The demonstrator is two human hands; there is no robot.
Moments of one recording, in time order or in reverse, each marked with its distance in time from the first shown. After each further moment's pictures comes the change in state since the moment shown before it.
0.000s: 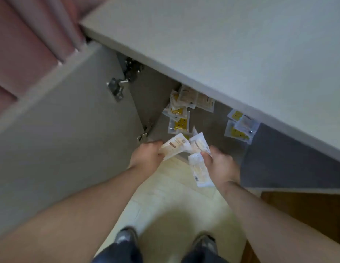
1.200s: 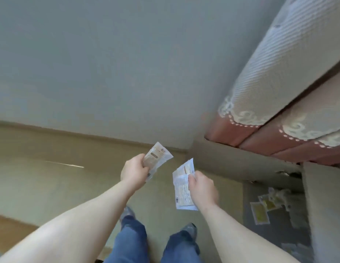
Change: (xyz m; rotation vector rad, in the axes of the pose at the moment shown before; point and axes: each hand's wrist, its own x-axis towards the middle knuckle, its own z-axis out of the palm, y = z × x) left_hand -0.574 -0.035 -0.197 -0.777 0.580 -1.326; right_hand -0.402 -0.227 -0.211 -0.171 -0.557 -0.853
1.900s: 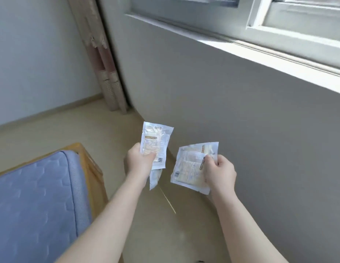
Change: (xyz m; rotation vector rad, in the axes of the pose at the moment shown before) left_hand 0.041 -0.306 -0.407 -0.834 0.977 -0.491; right_hand -0.071 -0.543 0.190 0.376 -0.218 -0.641
